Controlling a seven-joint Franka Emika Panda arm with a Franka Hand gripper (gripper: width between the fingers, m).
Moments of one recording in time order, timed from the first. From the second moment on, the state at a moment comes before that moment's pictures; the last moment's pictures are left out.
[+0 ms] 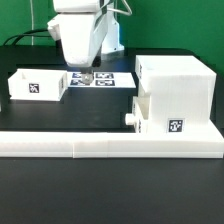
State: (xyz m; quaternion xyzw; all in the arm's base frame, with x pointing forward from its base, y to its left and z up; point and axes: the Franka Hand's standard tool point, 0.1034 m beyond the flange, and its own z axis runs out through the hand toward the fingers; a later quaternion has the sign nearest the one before) arm 0.508 -0.042 0.075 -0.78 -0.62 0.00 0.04
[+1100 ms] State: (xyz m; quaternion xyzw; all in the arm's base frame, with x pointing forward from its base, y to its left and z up) arm 0.442 -0.080 0.073 -0.99 -0.08 -0.06 0.00
